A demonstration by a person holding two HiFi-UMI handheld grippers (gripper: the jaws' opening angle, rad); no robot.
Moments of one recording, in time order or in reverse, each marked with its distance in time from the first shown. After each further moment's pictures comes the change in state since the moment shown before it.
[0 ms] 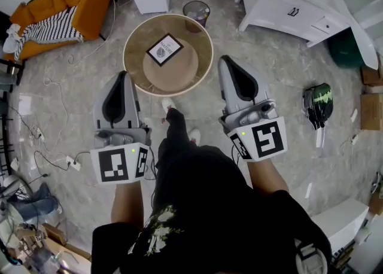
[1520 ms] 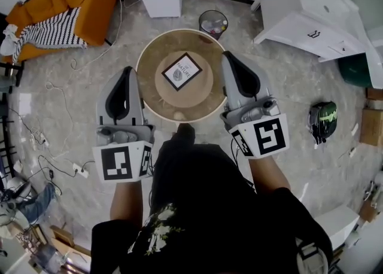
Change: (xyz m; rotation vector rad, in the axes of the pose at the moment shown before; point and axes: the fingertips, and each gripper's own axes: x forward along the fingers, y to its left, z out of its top) left arm 0.221 0.181 -0.033 -0.002 0.046 -0.004; right arm 0.294 -0.040 -0.043 0.018 0.048 0.035
